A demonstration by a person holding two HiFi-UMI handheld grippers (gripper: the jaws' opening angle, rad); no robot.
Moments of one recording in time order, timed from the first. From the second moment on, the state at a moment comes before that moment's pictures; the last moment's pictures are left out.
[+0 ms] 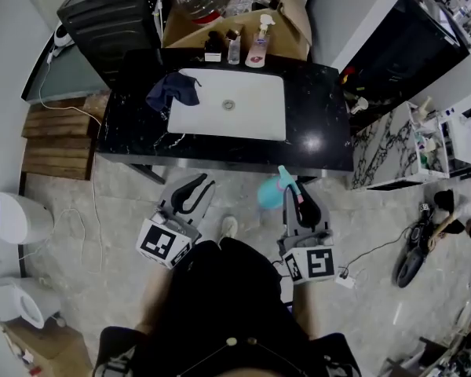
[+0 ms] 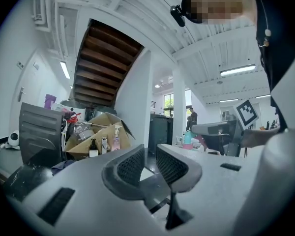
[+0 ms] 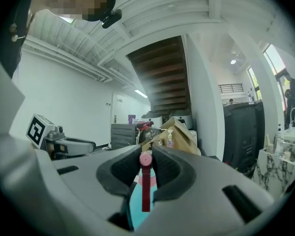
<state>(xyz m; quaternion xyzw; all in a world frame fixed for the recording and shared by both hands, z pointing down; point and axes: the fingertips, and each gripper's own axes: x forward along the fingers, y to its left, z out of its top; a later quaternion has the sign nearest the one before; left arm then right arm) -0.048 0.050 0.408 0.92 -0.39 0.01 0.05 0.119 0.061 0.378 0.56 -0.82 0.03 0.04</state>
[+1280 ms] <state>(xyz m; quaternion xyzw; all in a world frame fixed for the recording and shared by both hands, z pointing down) -0.027 -0.172 0.448 0.91 -0.39 0.04 0.10 0.173 -0.258 0.403 0.52 -0.85 -0.01 0.04</state>
